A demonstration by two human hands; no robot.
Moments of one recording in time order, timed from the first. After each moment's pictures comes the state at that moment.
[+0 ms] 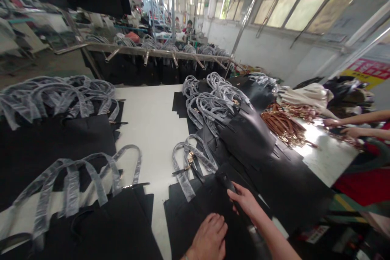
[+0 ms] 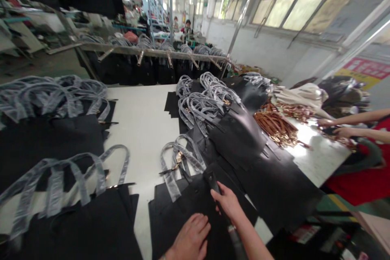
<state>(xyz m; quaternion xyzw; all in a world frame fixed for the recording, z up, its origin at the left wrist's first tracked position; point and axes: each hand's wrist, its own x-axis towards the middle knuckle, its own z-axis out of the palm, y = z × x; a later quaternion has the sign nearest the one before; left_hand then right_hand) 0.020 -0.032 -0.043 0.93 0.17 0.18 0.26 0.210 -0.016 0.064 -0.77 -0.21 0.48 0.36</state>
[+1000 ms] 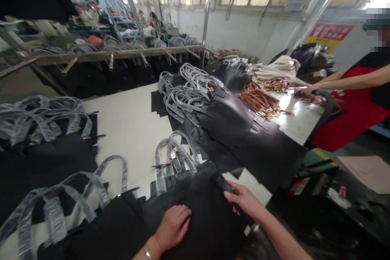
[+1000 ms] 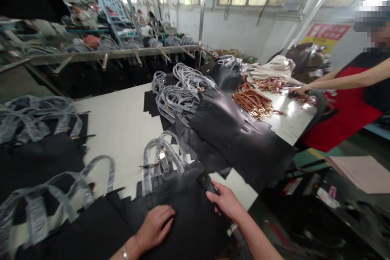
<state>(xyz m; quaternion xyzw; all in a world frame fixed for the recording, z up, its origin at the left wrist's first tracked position) -0.071 0.030 -0.015 0.95 0.15 0.10 0.24 0.207 -0.093 0.071 -0.72 -0.19 0.54 0.39</state>
